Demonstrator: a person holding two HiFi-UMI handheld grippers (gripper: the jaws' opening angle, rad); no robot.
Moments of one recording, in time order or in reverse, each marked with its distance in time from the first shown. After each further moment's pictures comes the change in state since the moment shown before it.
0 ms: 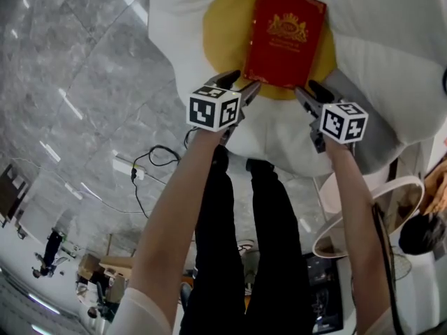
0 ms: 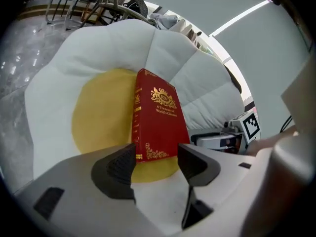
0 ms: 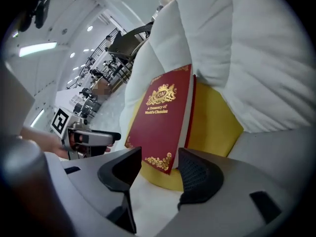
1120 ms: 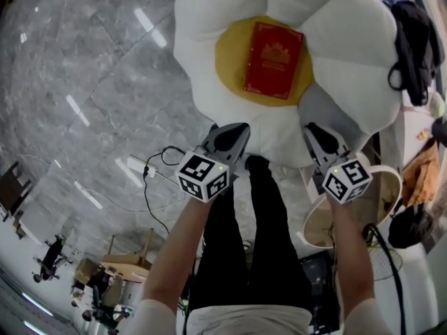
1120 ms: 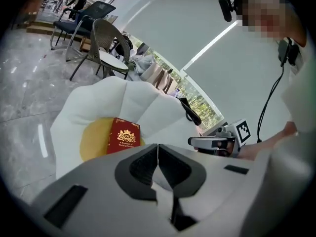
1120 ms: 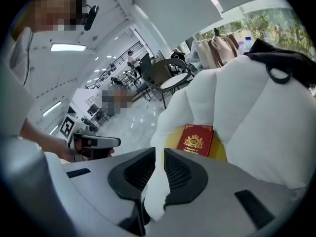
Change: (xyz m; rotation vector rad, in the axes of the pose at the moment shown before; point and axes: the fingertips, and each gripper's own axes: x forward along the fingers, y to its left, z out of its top) left arm -0.208 -0.172 0.059 0.033 -0.272 -0.085; right arm -0.213 0.163 0.085 -0.192 -0.172 0.083
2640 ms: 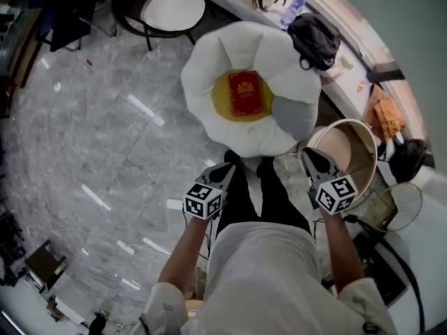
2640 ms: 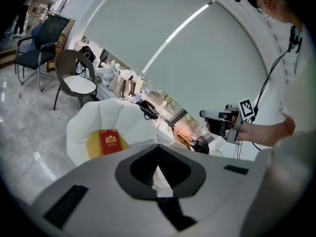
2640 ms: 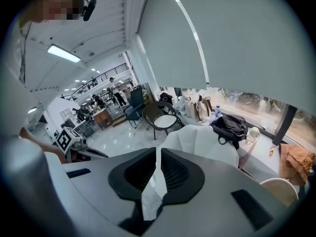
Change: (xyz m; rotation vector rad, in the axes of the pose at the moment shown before) left arm -0.288 -0.192 0.084 0.266 0.218 -0.161; right arm -0.294 0.269 0.123 0.037 -0.281 -0.346
